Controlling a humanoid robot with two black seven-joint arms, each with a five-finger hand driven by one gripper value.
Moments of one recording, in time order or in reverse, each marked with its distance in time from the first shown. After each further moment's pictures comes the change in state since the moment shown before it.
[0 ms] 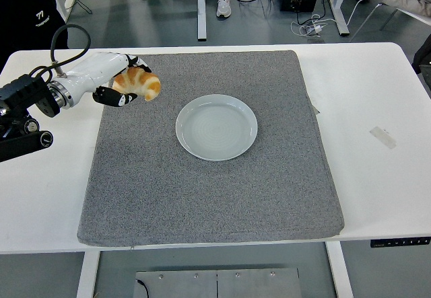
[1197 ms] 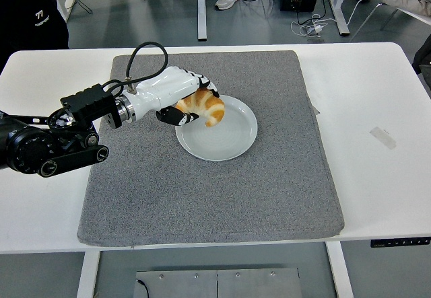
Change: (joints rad) left arm 0.039 -0.223 -0.071 0.049 0.219 0.002 -0.026; right arm 0.000 0.000 0.000 0.000 0.000 0.000 0.000
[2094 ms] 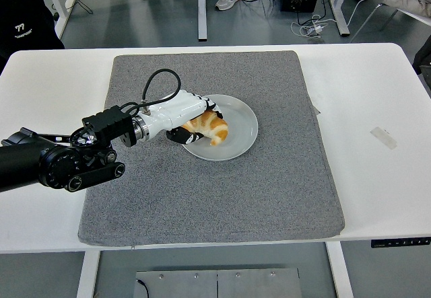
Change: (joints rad) left arm 0.084 -0.126 0.032 0.154 -0.004 0.000 -0.002; right arm 0.000 0.000 0.000 0.000 0.000 0.000 0.000
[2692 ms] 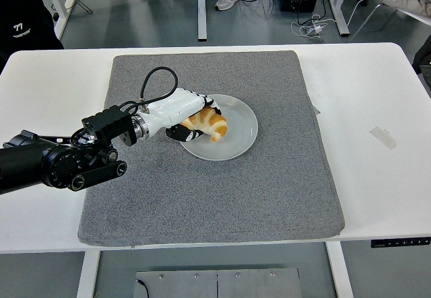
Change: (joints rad) left arm 0.014 -0.013 -0.019 0.029 -0.035 -0.002 -0.003; right arm 0.000 0.000 0.000 0.000 0.000 0.000 0.000
